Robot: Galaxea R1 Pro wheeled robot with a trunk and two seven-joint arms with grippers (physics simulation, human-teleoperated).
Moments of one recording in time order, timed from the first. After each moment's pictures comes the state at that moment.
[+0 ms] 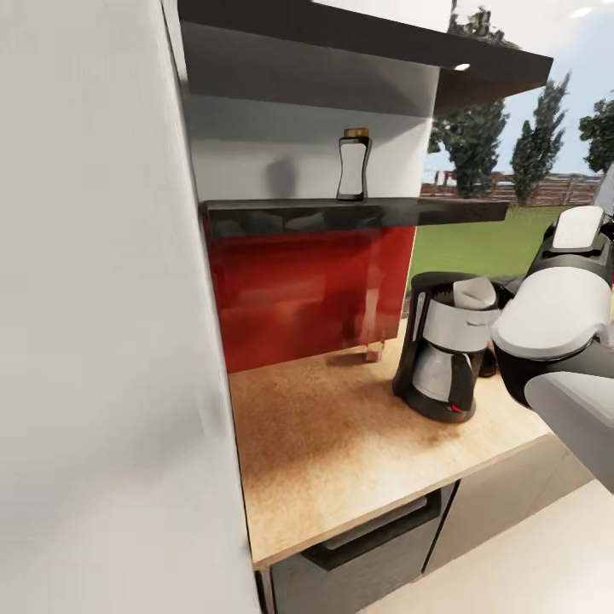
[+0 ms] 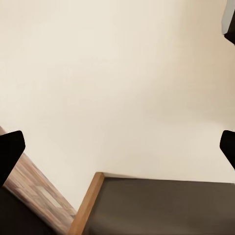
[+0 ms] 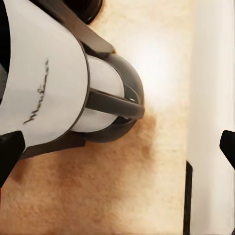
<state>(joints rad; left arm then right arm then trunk) 0.10 0.21 0.02 0.04 0.02 0.03 0.10 -1.66 0.03 -1.08 -0.84 -0.14 1.02 -1.22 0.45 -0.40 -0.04</state>
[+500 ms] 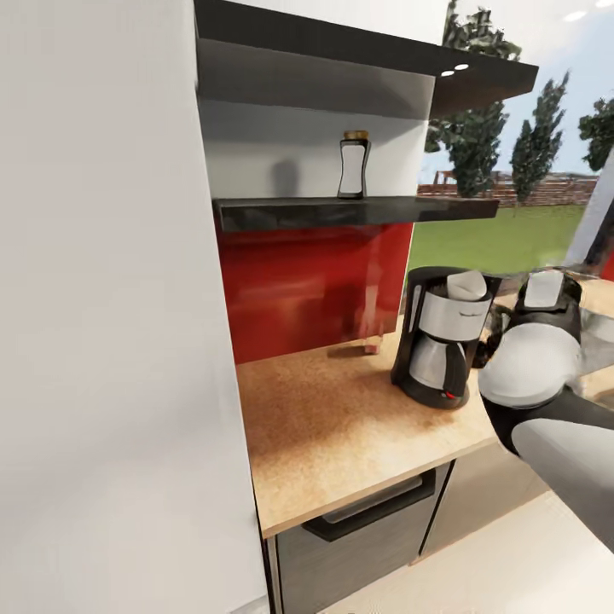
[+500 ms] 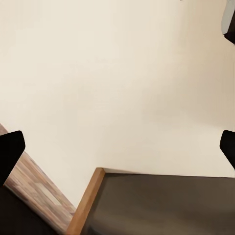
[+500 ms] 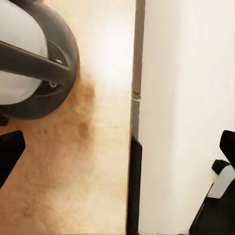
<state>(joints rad) 0.10 0.21 0.02 0.04 0.02 0.03 0.10 -1.45 0.03 -1.08 -0.84 -0.14 1.02 -1.17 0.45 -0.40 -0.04</state>
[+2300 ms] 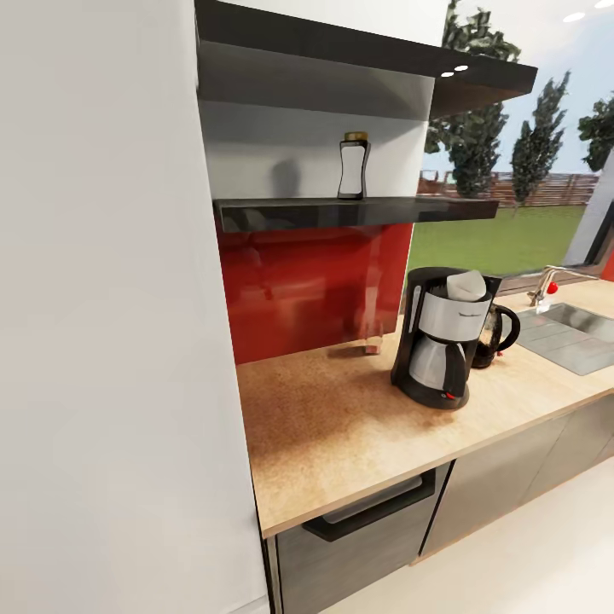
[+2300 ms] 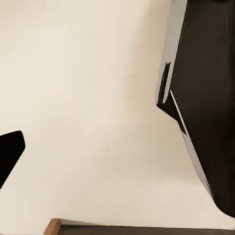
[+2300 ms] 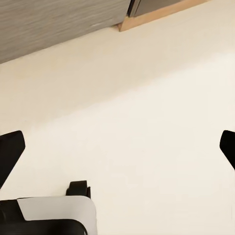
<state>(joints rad) 0.10 0.11 0.02 -0.08 0.08 -0.07 0.09 -0.40 -0.11 -0.82 -0.03 0.81 -0.13 -0.01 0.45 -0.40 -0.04</state>
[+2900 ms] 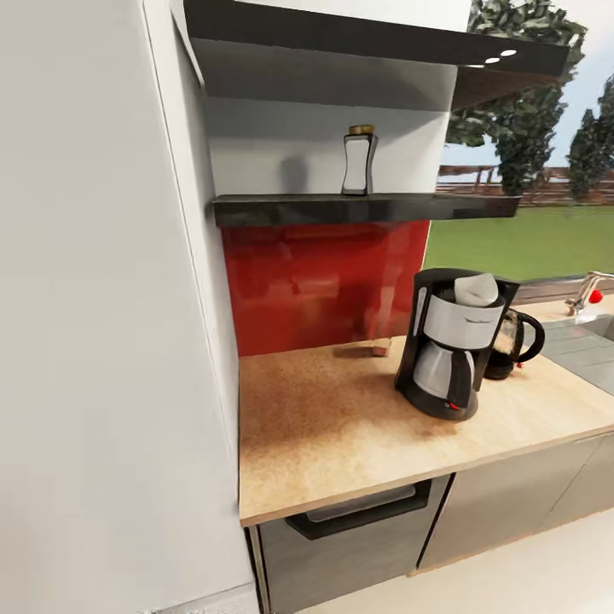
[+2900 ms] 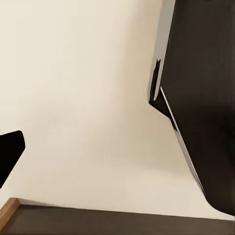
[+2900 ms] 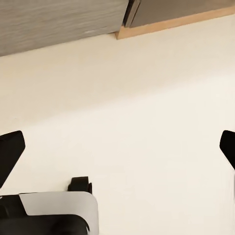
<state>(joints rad) 0.10 0.09 0.02 -0.08 0.09 -0.07 0.09 -0.40 -0.10 -0.82 -0.03 0.81 -0.13 -0.01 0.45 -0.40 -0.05</state>
